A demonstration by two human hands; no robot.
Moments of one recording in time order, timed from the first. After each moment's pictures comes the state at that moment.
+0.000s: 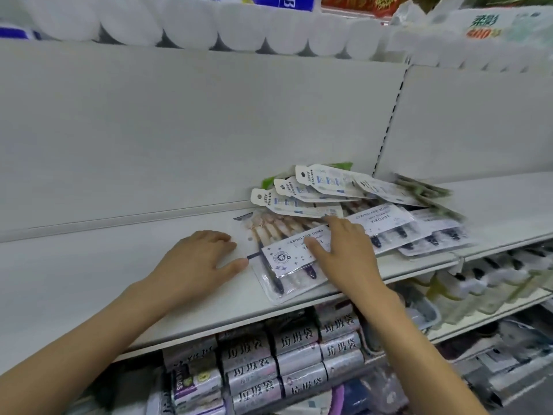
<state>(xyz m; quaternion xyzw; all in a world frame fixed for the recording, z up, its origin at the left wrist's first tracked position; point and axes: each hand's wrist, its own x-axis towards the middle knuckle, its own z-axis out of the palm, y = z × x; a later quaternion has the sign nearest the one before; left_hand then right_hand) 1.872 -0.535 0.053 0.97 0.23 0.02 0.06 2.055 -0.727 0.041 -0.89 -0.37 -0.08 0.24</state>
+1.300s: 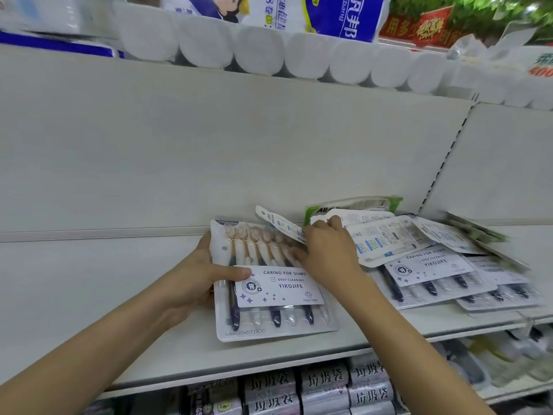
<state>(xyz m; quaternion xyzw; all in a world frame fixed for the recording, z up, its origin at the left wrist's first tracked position) 1.832 -0.507 0.073 0.62 0.28 0.17 0.71 2.039 -0.606 0.064 -0.86 -0.48 -0.15 0.10</state>
